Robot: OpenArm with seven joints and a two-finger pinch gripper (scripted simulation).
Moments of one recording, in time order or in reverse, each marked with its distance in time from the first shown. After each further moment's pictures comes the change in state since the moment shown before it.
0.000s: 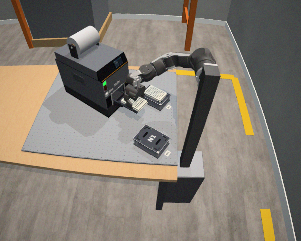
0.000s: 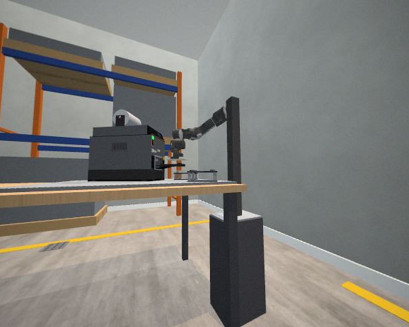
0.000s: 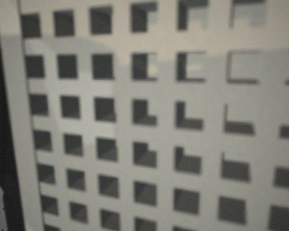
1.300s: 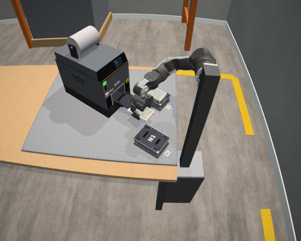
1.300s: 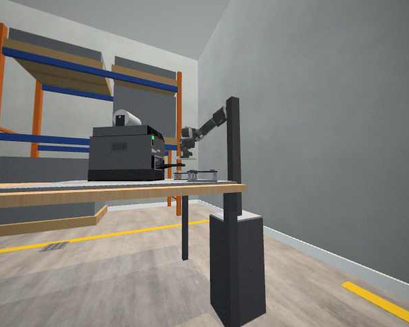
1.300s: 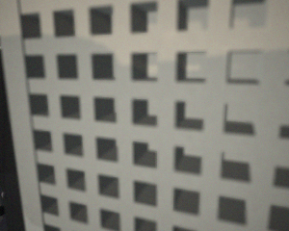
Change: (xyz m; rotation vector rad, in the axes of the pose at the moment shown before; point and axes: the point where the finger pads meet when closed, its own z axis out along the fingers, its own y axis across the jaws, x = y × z) arm 0.074 0.037 0.000 0.000 0.001 -0.002
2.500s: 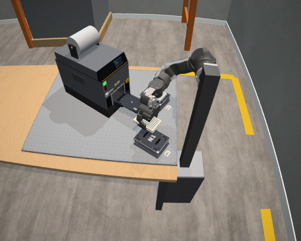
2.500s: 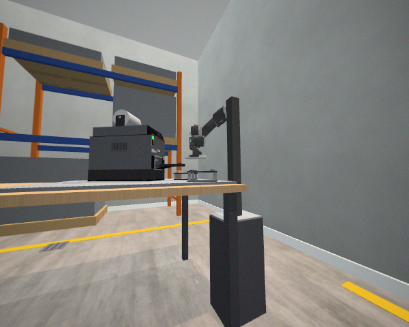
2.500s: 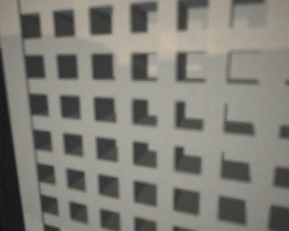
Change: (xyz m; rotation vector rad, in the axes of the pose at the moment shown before) arm 0.066 0.034 -0.001 -0.002 -0.002 0.001
